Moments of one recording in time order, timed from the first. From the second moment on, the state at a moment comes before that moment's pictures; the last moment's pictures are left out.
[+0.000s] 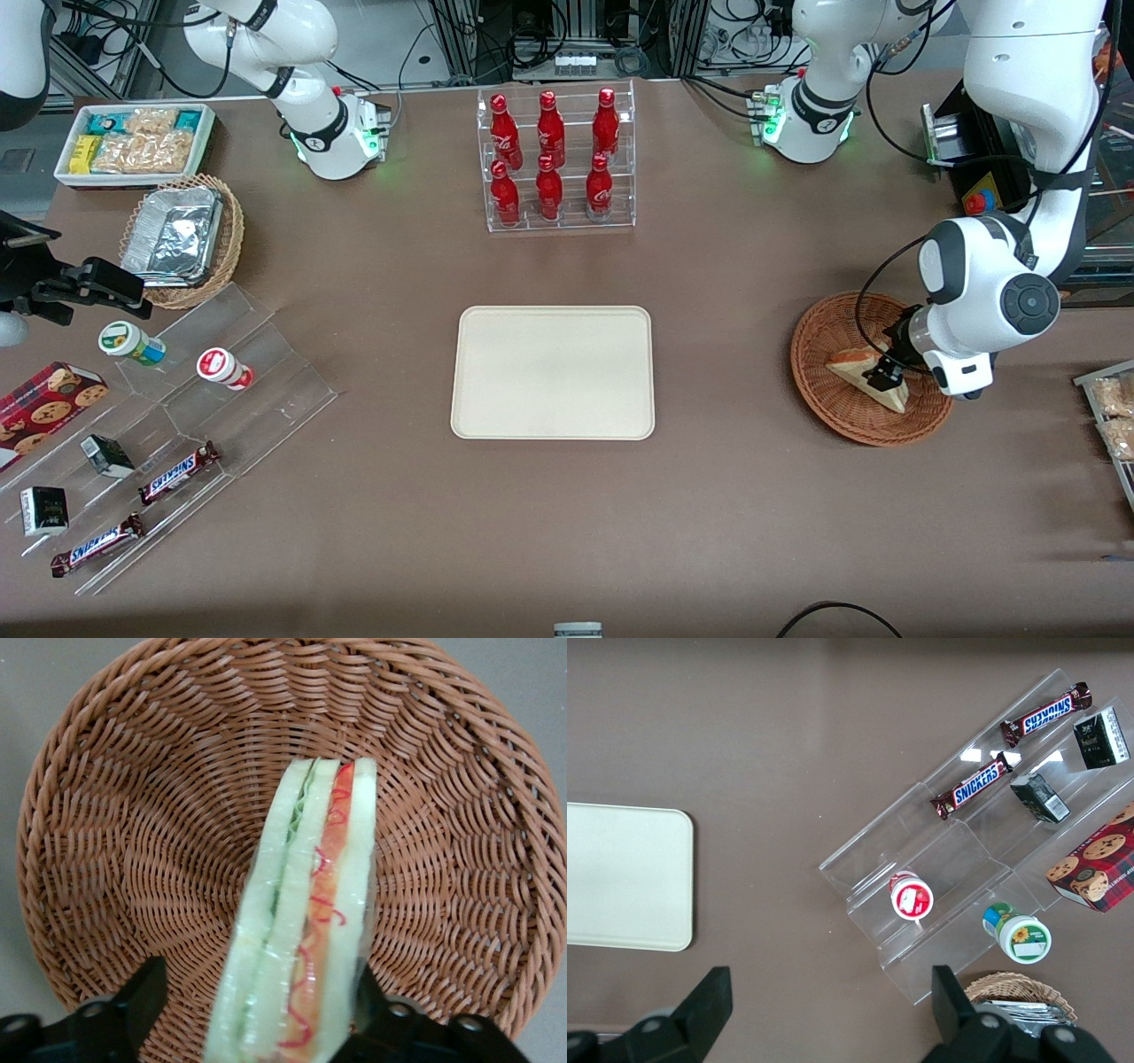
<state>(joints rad) -0.02 0.33 0.05 -2.10 -0.04 2.29 -0.99</state>
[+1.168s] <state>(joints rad) -0.03 0.22 -0.10 -1.79 0.02 1.78 -1.01</state>
